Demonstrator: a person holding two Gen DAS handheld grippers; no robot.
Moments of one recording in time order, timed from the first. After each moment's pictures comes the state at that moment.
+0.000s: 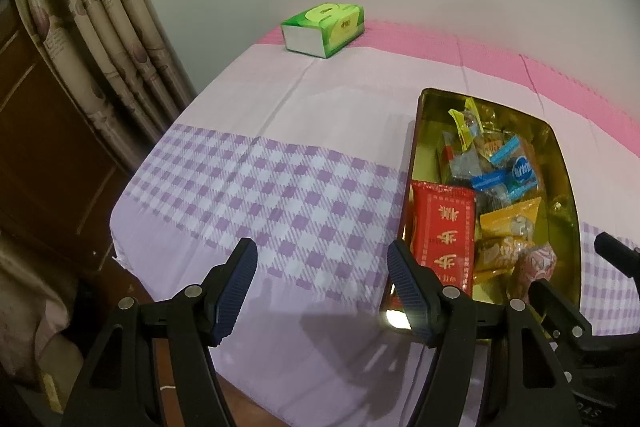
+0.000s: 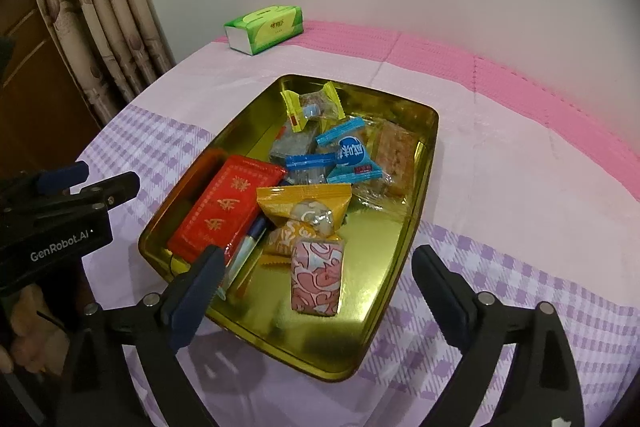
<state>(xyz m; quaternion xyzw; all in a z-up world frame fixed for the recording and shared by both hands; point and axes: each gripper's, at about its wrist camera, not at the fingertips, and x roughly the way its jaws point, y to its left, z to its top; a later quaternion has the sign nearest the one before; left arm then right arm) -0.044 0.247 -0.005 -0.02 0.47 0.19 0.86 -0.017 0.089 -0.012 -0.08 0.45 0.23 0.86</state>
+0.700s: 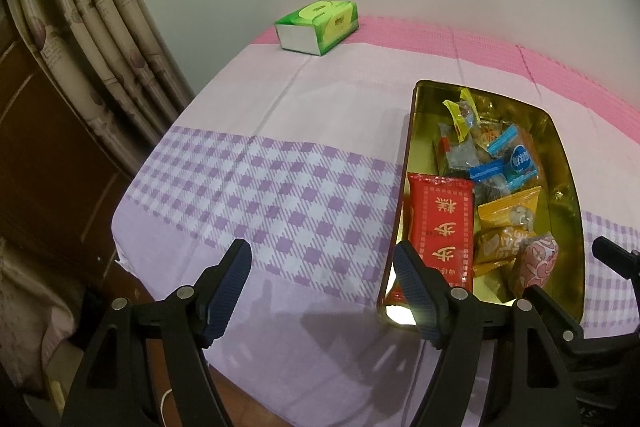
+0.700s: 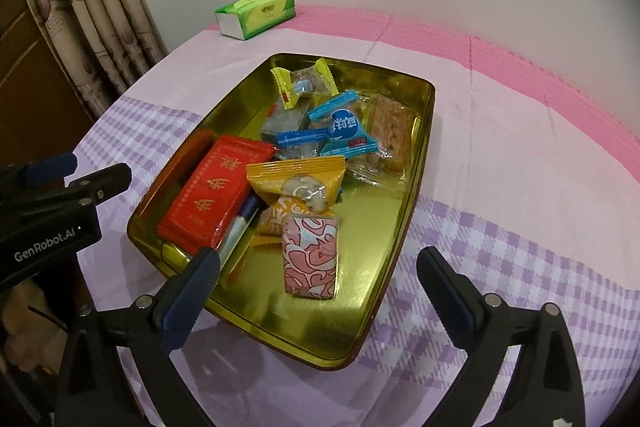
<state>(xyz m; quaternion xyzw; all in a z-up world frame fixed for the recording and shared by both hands) -0.045 0.241 -0.007 -0.01 0.47 0.19 0.86 -0.017 0.084 -0.026 -0.07 0.47 0.23 0.85</state>
